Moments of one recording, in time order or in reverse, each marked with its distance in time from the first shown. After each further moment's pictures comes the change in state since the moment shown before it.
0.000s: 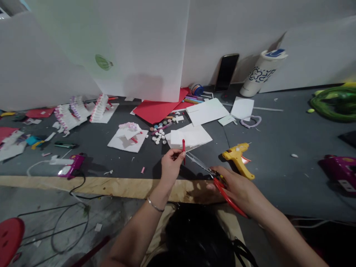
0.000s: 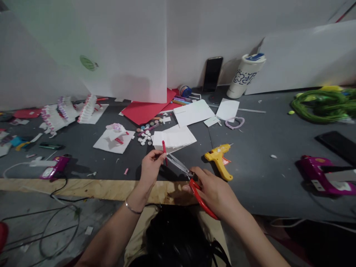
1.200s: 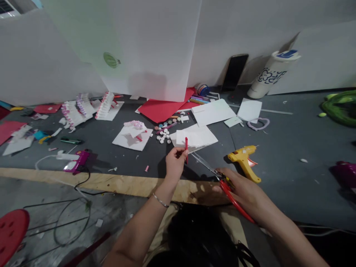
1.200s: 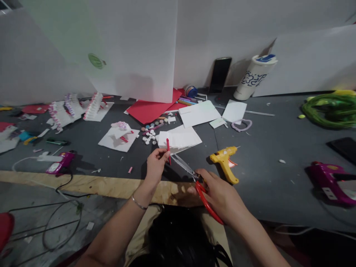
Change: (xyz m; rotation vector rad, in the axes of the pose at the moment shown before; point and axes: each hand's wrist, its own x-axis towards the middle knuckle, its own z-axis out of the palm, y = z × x) left_hand 0.007 -0.011 0.003 -0.007 0.068 -0.022; right_hand -0.002 0.002 0.002 0.080 -0.025 0.020
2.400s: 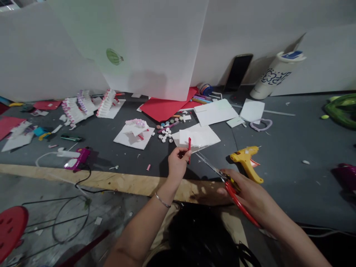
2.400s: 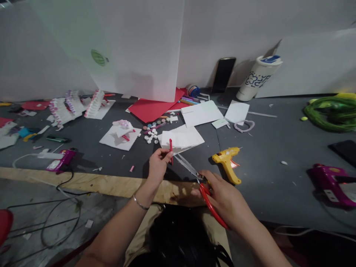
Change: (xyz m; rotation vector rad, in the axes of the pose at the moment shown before) left_hand -0.004 0.000 0.000 -0.008 0.001 0.003; right_hand -0.006 0.000 -0.001 0.020 0.010 -0.018
